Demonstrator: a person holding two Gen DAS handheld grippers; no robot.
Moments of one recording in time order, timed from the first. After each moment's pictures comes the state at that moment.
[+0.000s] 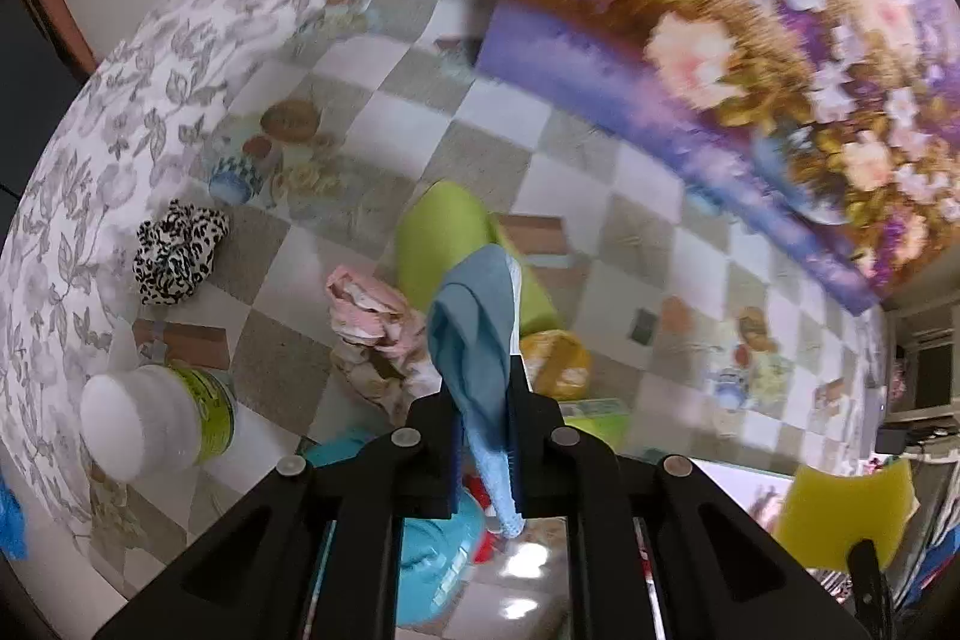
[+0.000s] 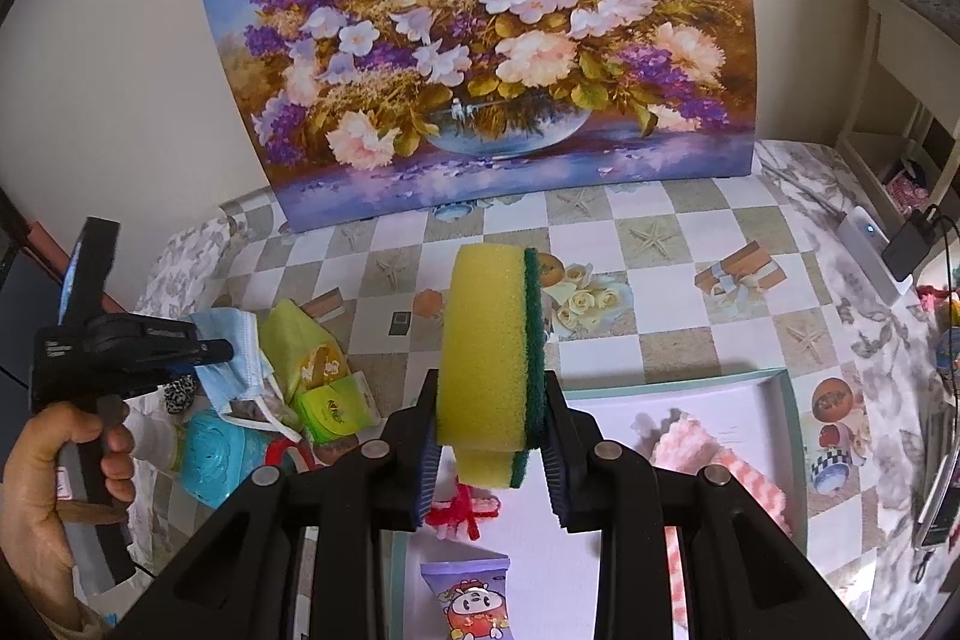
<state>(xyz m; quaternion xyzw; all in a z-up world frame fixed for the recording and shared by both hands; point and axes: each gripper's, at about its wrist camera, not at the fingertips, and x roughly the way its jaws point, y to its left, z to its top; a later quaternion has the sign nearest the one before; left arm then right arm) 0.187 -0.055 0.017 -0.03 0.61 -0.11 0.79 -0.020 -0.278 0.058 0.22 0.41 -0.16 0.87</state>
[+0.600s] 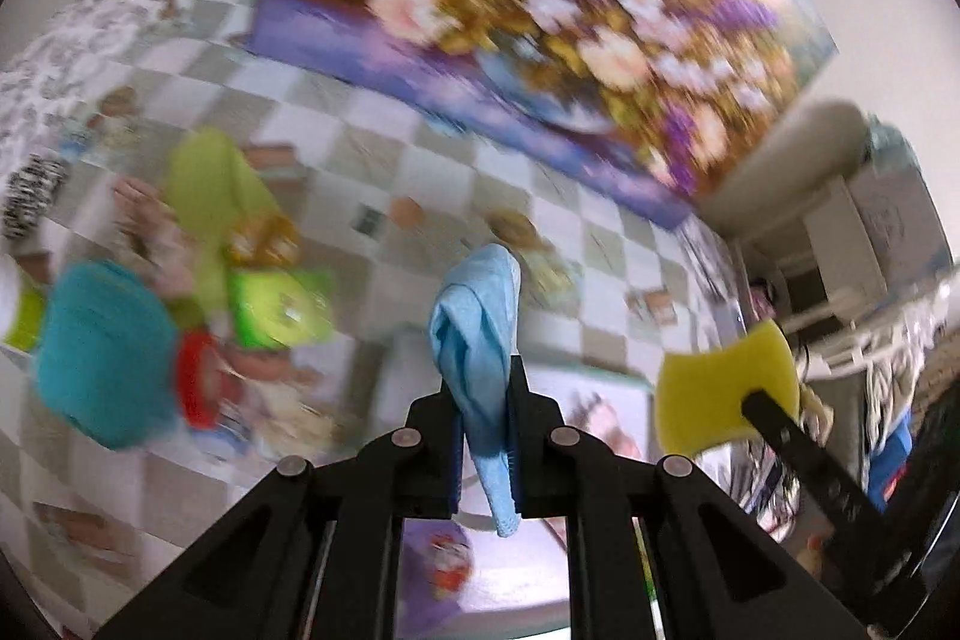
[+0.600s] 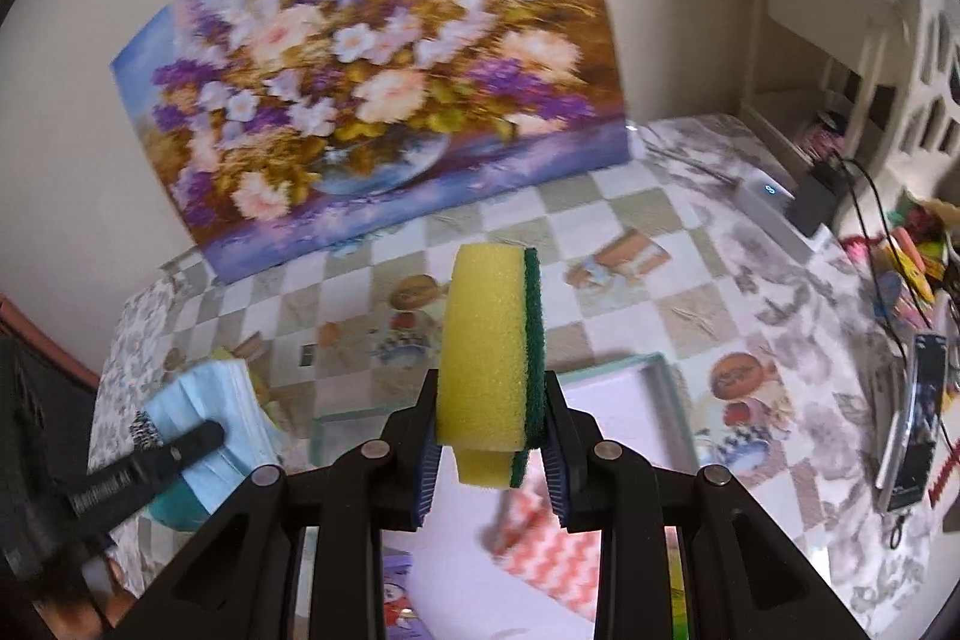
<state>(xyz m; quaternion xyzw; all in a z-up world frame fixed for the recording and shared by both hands) 0.060 -0.142 0.030 -0.08 0.56 -0.29 0.77 -0.079 -0.348 0.056 0.26 0.40 -0.24 0.85</state>
